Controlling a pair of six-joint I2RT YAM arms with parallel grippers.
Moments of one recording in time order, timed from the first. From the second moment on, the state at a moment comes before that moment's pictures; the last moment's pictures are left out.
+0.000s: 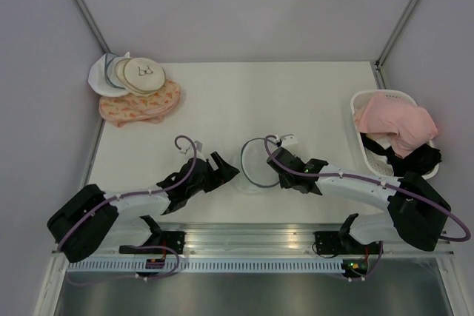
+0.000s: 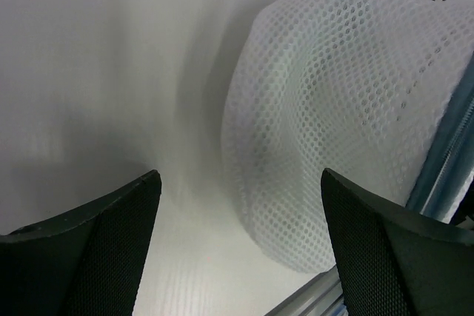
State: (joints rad) left arm -0.79 1.19 0.27 0.35 -0.13 -1.11; right arm 0.89 1.33 0.68 -0.44 0.44 0.61
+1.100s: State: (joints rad) left arm -0.78 1.16 0.37 0.20 -0.16 -1.01; right arm 0.93 1.07 0.84 -0.58 0.38 0.57
